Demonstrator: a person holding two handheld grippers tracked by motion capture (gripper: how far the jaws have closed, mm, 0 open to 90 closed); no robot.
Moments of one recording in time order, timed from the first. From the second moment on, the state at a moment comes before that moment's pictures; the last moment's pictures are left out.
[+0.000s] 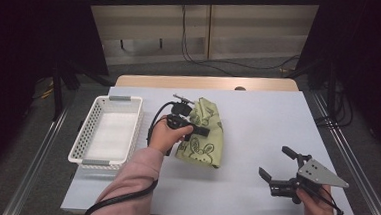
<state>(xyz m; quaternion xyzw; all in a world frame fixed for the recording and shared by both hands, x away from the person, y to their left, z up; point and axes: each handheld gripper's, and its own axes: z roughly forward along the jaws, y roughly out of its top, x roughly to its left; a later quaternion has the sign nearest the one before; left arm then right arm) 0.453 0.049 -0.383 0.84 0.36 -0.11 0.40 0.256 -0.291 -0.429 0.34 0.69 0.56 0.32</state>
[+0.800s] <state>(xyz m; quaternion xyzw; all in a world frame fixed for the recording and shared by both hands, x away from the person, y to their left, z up) 0.455 0.073 -0.368 0.85 0.36 -0.10 0.38 0.256 -0.291 -0.429 0.34 0.68 0.56 0.31</state>
